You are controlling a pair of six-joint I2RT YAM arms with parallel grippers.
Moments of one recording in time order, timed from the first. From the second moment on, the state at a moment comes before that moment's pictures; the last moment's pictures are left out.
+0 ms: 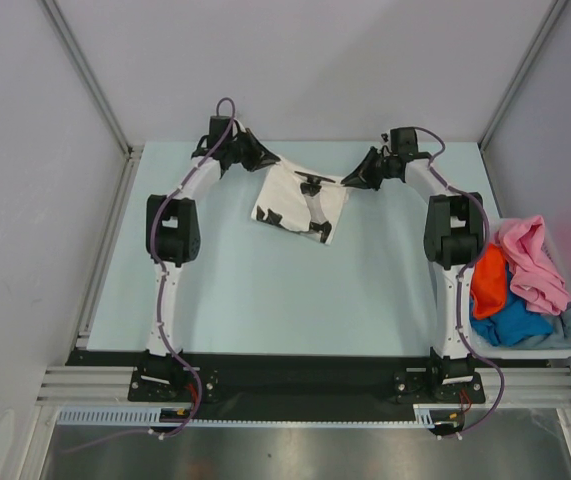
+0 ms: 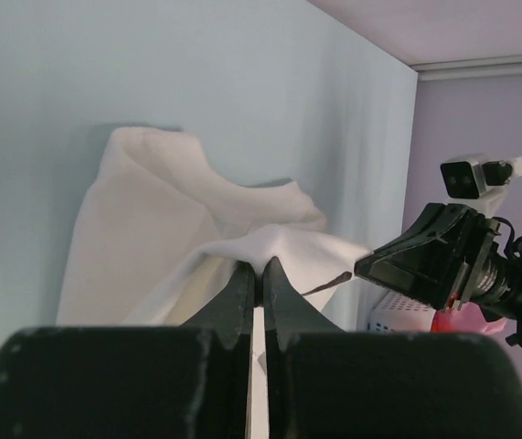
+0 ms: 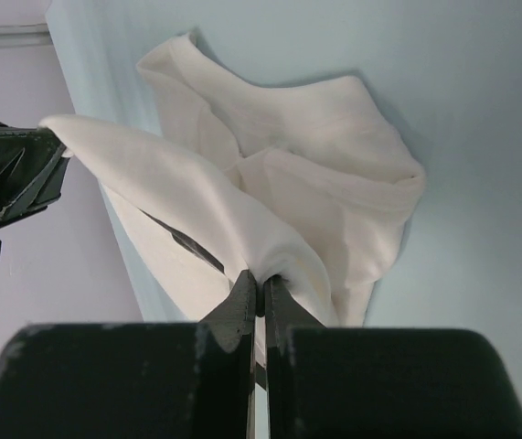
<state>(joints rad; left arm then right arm) -0.18 2.50 2.19 -0.28 0.57 -0.83 0.10 2.36 1.96 -0.43 -0.66 0.71</state>
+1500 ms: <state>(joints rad) -0.22 2.75 2.38 -0.11 0.57 -0.88 0.04 2.45 1.96 -0.35 -0.57 0.79</state>
